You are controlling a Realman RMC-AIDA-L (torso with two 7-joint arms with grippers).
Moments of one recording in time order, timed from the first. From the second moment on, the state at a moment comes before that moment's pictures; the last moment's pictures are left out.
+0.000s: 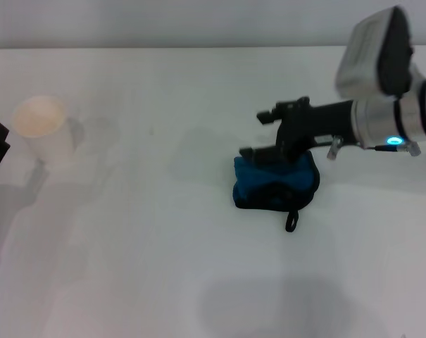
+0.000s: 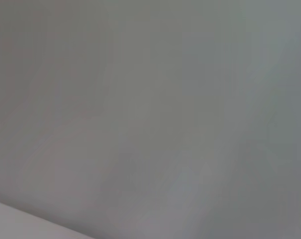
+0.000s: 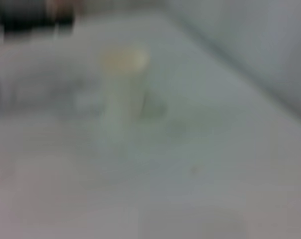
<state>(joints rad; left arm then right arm) -0.30 -2.08 0.69 -0.05 0.87 1.39 -0.67 0.54 2.02 -1.48 -0.94 -1.89 -1.00 1.76</state>
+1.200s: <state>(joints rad) -0.29 -2.08 0.69 -0.05 0.83 1.39 -0.63 0.44 2.03 -1.30 -0.10 -0.07 -1.00 0.40</state>
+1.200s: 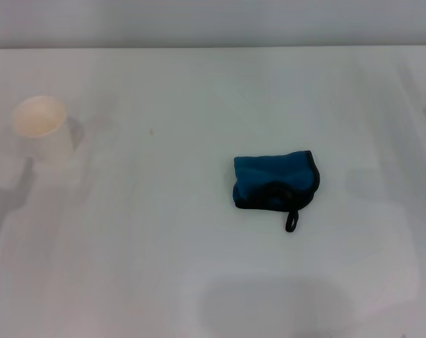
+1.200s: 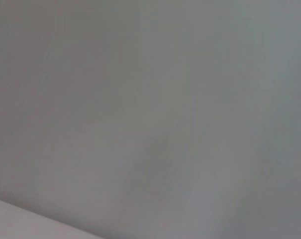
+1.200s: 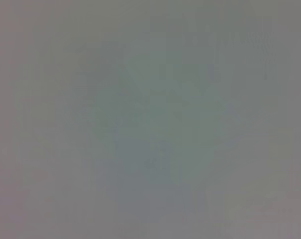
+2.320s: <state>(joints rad) -0.35 -2.08 0.69 -0.07 0.67 1.21 -0.72 0.43 2.03 -1.30 -0.07 -0.07 -0.99 0.40</state>
